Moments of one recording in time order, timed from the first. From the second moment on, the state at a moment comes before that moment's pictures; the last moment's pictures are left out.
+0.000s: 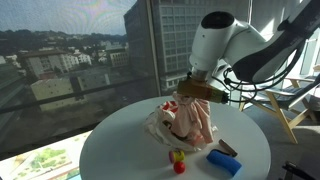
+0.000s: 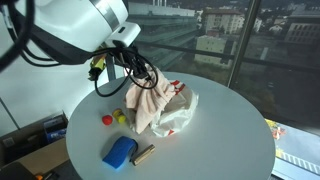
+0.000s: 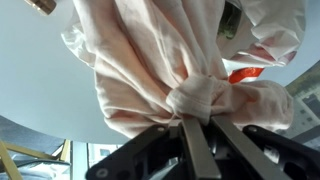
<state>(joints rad) 0.21 -0.07 -0.14 -2.49 -1.22 2.81 2.07</state>
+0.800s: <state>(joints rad) 0.23 0.17 -0.12 -2.27 -1.51 2.81 2.30</state>
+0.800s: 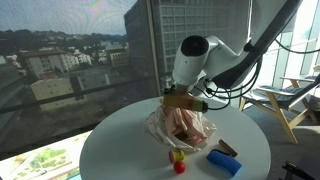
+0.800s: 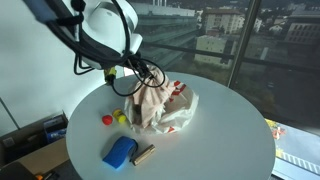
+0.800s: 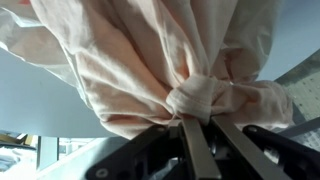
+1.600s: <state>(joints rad) 0.14 0.45 -0.11 -2.14 -1.34 2.89 2.24</state>
